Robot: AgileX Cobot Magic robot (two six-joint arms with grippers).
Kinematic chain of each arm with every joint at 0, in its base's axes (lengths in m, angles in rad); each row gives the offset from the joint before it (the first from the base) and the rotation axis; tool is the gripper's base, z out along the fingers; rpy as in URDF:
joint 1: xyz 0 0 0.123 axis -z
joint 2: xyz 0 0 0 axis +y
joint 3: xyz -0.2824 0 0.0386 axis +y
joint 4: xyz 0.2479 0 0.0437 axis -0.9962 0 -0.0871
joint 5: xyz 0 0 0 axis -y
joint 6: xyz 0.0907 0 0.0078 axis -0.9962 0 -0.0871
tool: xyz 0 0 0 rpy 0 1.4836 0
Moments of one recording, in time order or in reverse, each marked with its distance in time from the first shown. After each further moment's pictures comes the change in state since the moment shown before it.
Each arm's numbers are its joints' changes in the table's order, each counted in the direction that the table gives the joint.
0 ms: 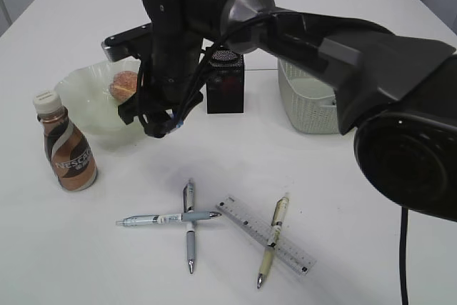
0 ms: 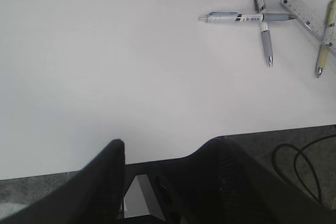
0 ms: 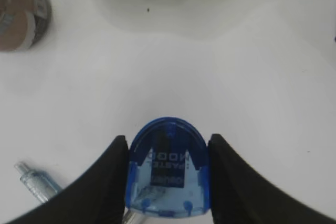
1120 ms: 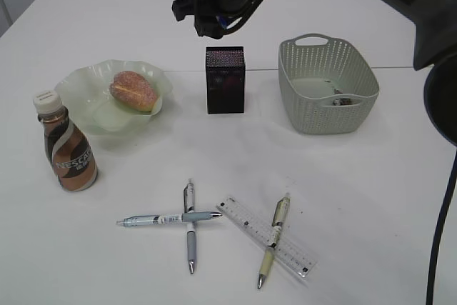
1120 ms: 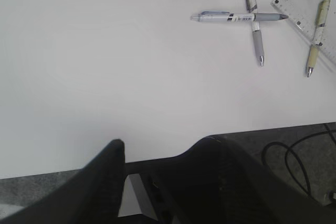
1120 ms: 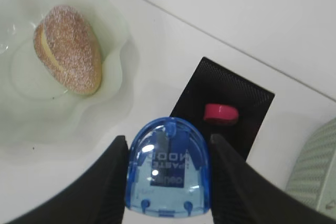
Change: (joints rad) left arm 0.000 0.000 0.000 0.027 0.000 0.000; right arm 0.183 -0.103 -0.082 0.080 0.170 -0.051
